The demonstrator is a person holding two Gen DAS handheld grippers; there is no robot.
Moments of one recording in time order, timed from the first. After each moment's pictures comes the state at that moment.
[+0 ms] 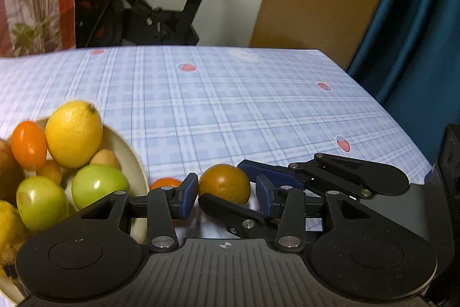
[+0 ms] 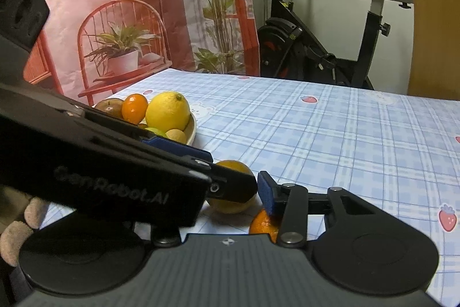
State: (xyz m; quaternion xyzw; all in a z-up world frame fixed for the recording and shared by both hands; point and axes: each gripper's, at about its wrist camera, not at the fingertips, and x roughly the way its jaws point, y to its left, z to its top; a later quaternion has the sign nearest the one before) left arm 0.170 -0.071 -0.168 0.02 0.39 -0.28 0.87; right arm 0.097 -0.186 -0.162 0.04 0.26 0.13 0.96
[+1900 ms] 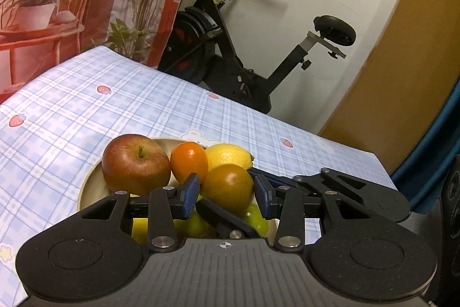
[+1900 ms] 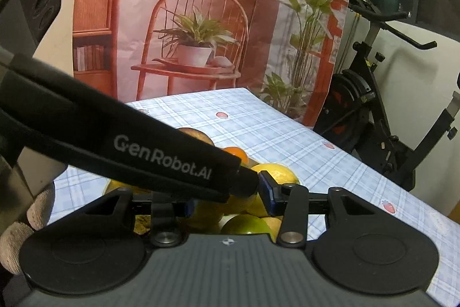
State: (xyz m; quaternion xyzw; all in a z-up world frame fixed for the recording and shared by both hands) left arm 0.165 0.044 -0.140 -0.14 0.30 -0.14 0.93; right arm 0.153 -0.062 -0.140 -0.13 0.22 0.23 0.94
